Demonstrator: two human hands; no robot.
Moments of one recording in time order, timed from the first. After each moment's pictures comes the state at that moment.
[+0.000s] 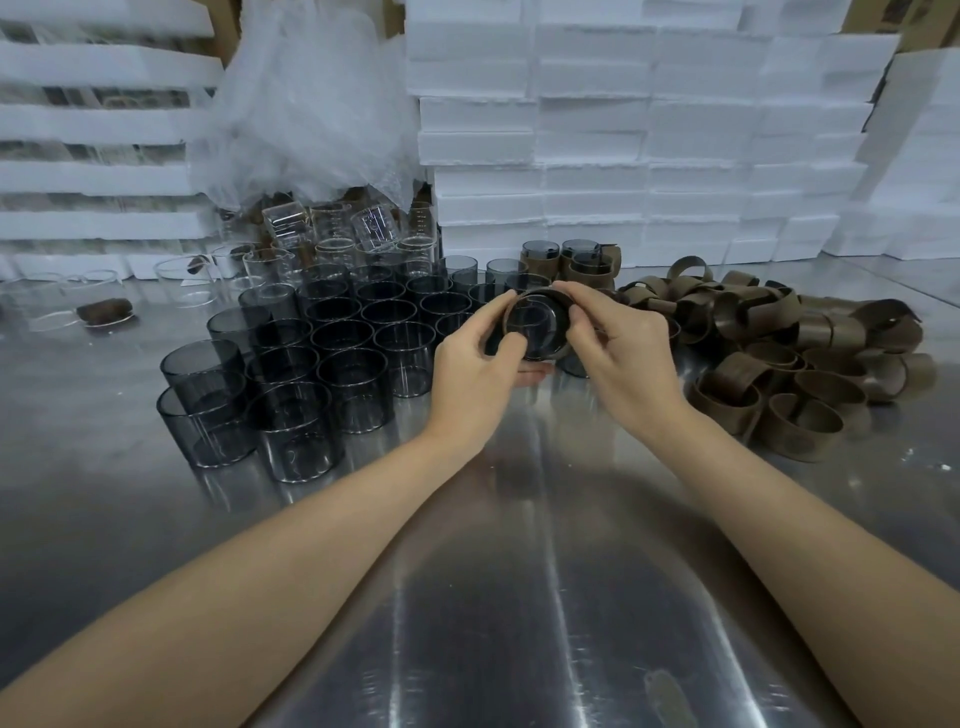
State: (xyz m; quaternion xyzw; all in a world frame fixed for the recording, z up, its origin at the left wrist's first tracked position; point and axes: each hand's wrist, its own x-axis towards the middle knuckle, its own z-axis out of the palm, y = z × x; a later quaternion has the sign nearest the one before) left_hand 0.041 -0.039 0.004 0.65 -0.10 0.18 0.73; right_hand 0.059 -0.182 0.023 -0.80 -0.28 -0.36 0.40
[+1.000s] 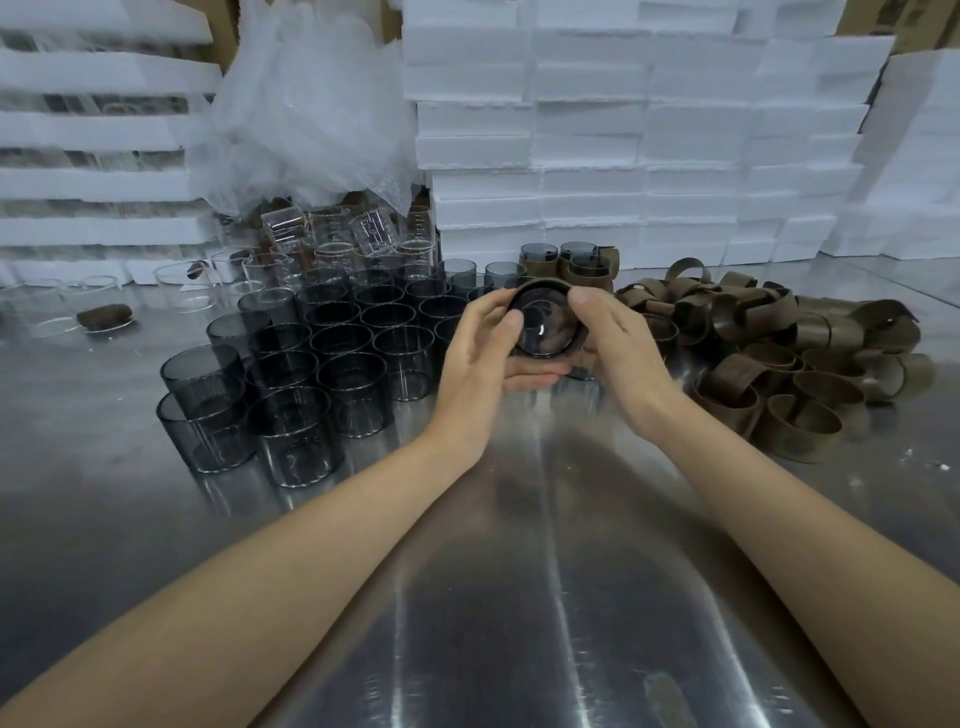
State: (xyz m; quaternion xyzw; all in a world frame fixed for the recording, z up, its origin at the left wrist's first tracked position) left_hand 0.038 -0.040 0.005 0.55 -0.17 0.12 0.81; right_hand 0.061 -0.181 0.030 -0.70 -0.19 -0.08 0.68
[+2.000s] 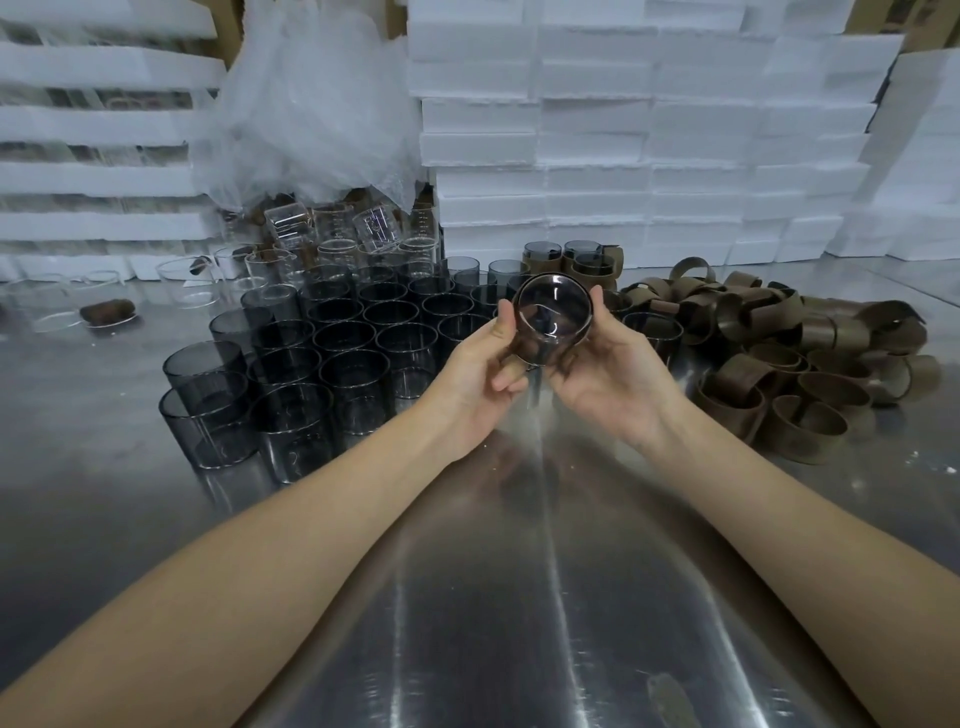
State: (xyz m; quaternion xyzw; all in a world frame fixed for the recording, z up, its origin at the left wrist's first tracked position) left_hand 0.052 -0.031 0.008 0.47 -0.10 -0.07 0.87; right_hand 0.066 -0.174 0.023 -0.37 -0.07 0.18 0.91
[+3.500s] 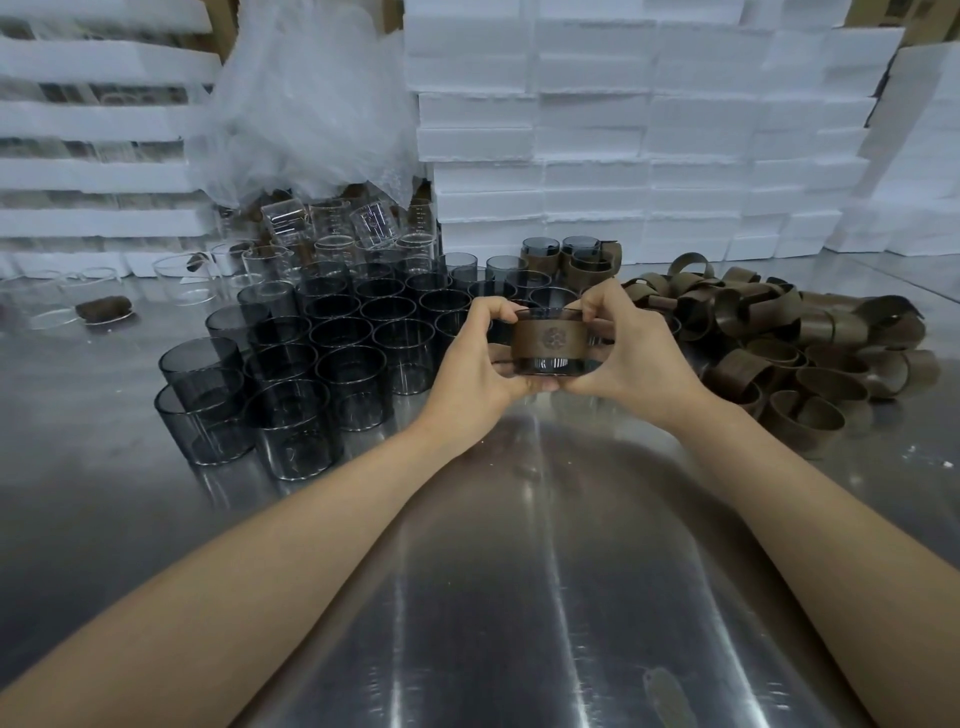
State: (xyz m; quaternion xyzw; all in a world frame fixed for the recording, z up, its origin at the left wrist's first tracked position) left_hand 0.045 -0.030 0.002 0.71 -0.20 0.14 0.66; right_hand 0.070 -0.205 0.023 -0.82 -0.33 -0.18 0.43
